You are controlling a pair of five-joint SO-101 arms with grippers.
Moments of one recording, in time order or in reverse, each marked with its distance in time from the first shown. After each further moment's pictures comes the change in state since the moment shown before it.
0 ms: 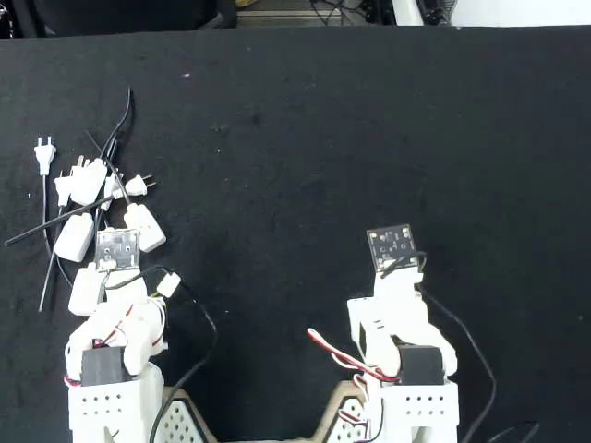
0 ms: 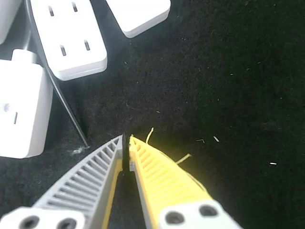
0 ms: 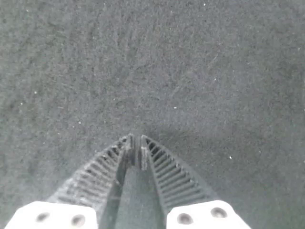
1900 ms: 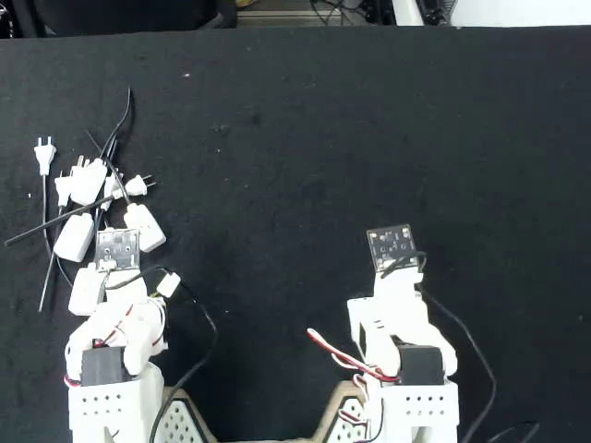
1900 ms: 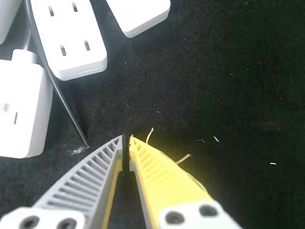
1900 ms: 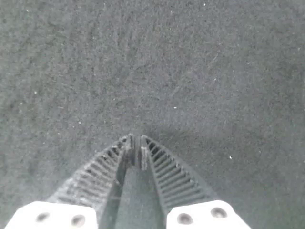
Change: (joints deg) left arm 0.0 0.0 0.0 0.0 0.0; right arm 0.0 0.0 0.0 0.0 0.0
